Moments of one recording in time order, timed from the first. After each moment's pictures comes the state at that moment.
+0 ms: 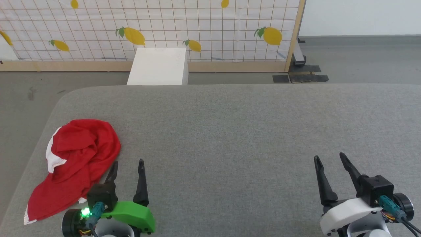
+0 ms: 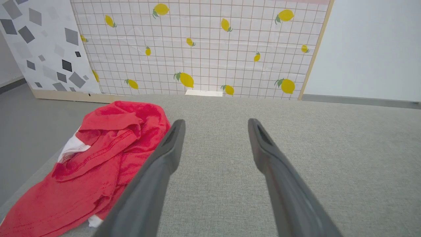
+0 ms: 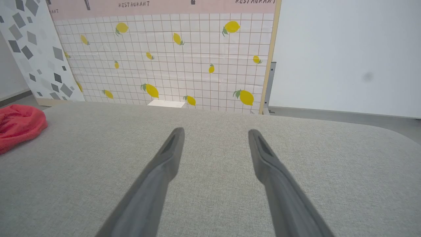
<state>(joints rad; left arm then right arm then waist) 0.00 0.05 -0.05 0.15 -0.12 0.03 -0.18 0.02 -0.05 -0.02 0.14 0.05 0.13 -0.15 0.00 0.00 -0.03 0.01</state>
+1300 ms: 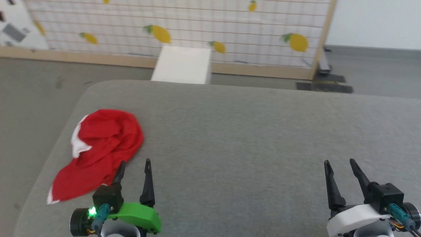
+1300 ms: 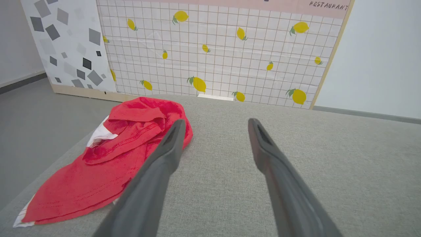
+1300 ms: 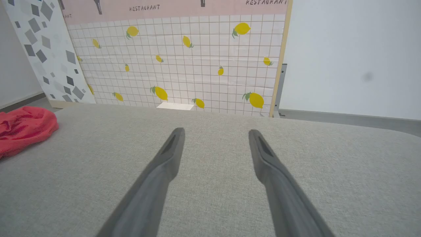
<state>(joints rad) -0.03 0.05 -0.09 0.21 -0.15 0.03 -0.26 0.03 -0.05 -0.07 0.18 0.06 0.13 -0.21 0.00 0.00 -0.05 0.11</state>
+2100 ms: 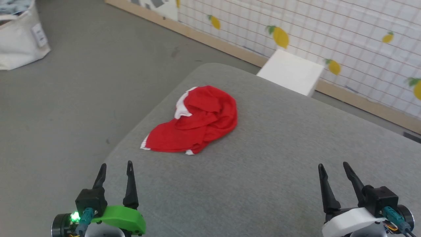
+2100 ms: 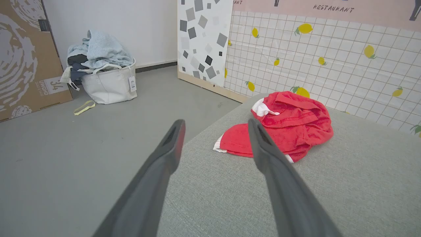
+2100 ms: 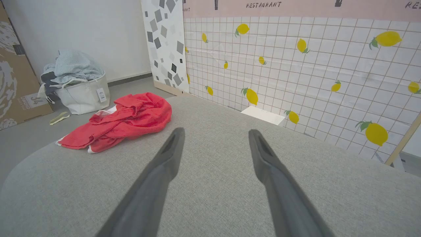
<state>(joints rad) 0.00 0.09 -0.03 0.19 -0.15 0.04 -0.26 0.04 -0.05 -0.04 0.21 0.08 0.13 -0.24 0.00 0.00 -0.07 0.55</state>
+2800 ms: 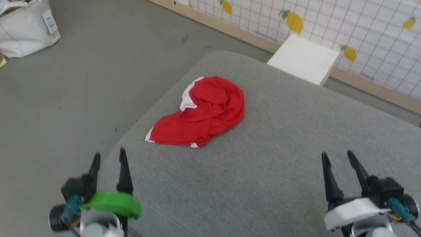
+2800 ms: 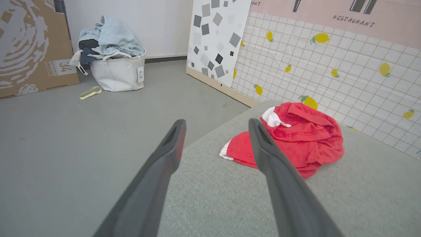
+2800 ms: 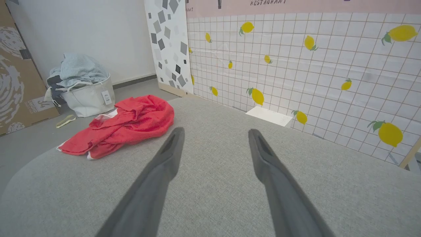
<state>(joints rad) -0.05 0.07 0.01 0.20 -0.24 0.02 -0.25 0.01 -0.05 -0.06 0.18 0.08 0.13 -0.24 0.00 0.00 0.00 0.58</state>
